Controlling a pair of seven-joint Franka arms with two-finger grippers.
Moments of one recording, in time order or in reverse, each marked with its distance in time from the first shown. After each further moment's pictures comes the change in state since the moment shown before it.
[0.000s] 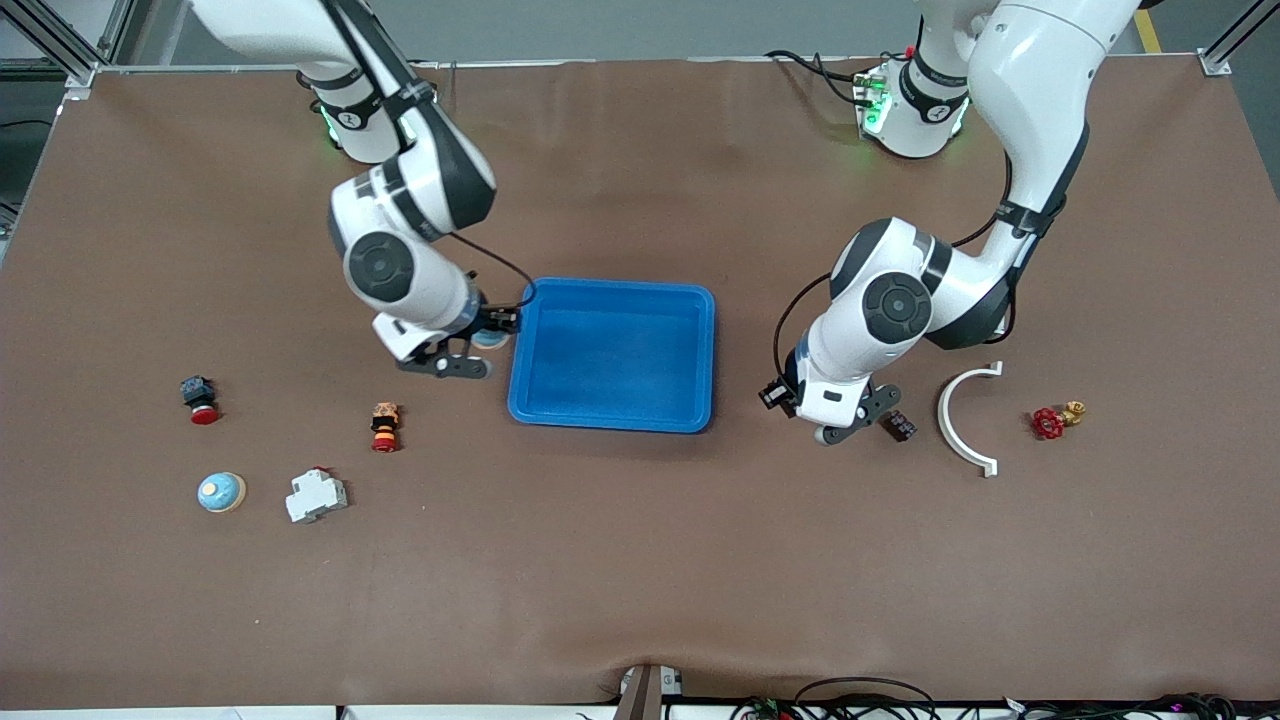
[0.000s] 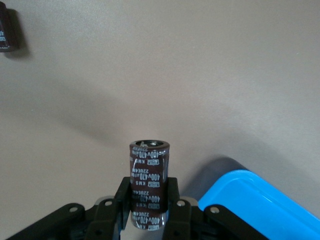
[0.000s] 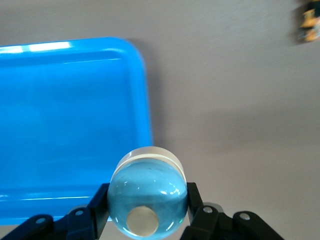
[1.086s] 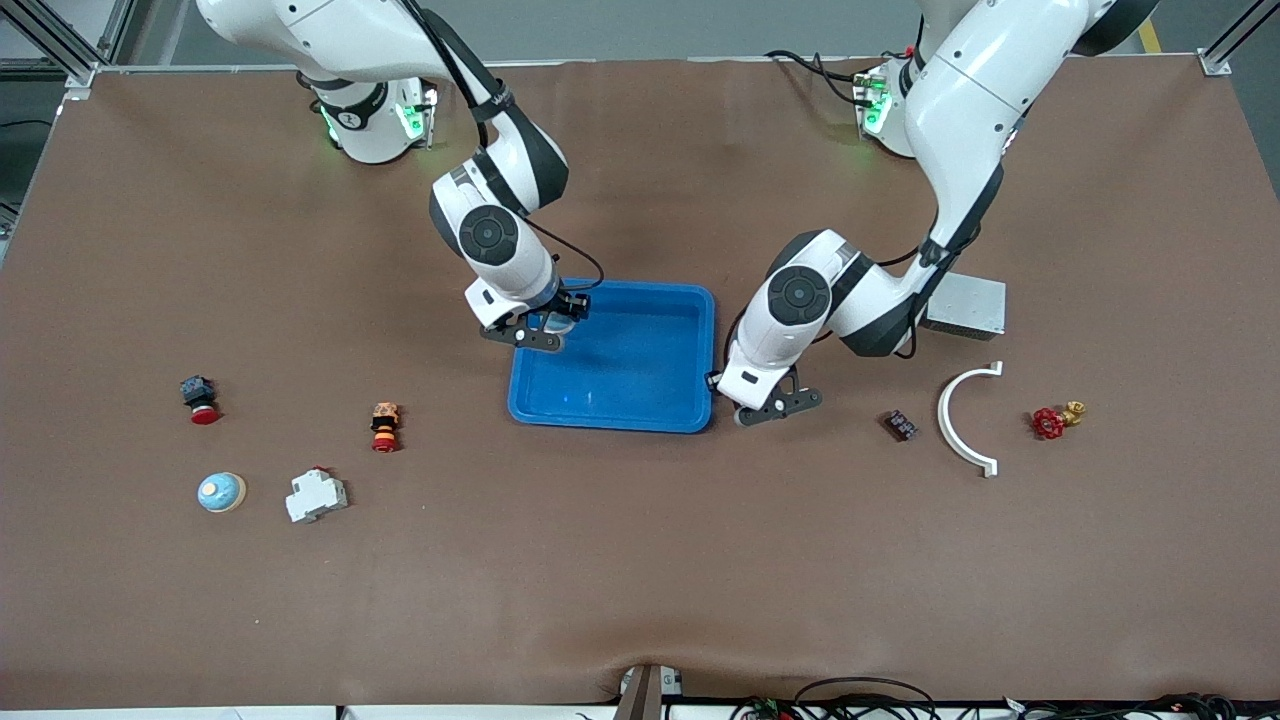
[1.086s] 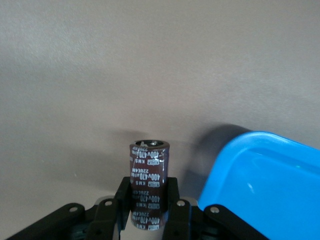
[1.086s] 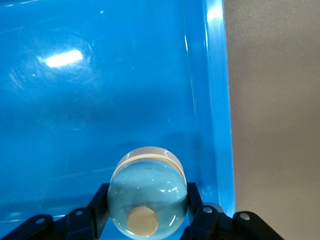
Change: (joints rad) left arm -0.104 0.131 0.001 -0.033 0.213 0.181 0.038; right arm 0.149 0.108 -0.004 -0.115 0.035 0.295 0.149
